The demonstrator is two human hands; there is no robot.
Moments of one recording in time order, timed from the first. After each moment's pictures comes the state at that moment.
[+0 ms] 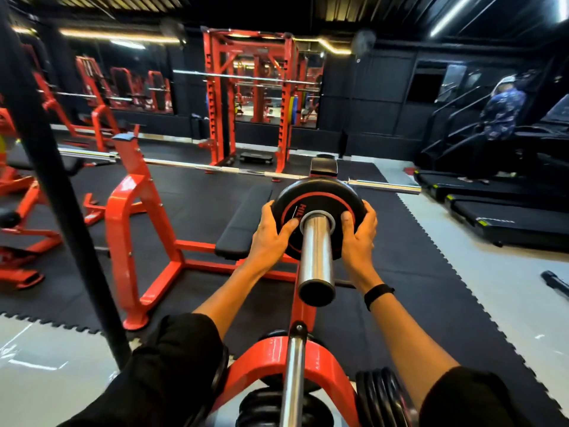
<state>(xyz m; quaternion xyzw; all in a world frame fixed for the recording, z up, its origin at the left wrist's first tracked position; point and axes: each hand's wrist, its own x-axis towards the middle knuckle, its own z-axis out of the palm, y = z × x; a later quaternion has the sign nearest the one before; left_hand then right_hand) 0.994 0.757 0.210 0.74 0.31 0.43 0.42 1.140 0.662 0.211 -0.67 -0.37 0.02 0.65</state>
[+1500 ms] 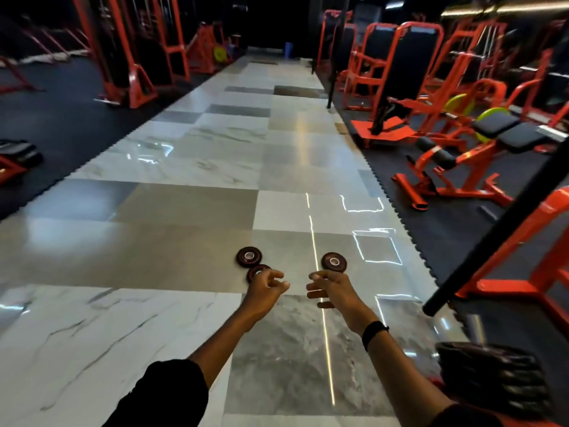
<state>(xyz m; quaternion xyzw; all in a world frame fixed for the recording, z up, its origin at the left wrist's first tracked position) 0.385 0.282 0.022 0.20 0.76 0.55 0.28 0.509 0.422 0.057 -0.34 -0.68 0.64 0.08</state>
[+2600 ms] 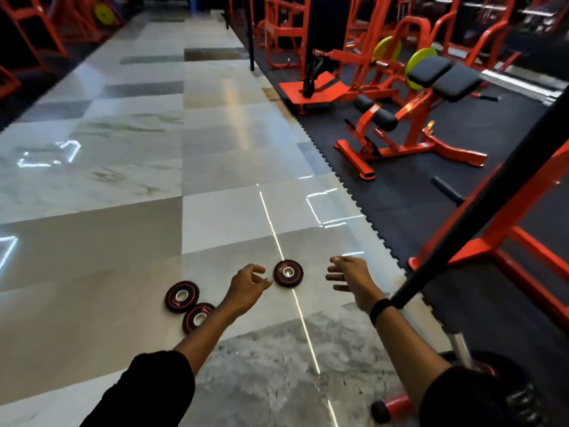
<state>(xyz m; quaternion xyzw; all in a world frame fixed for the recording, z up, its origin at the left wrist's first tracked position) 0.196 0.689 -0.029 0.30 0.80 0.40 0.34 0.387 0.850 -0.008 -0.51 -0.55 0.63 0.19</state>
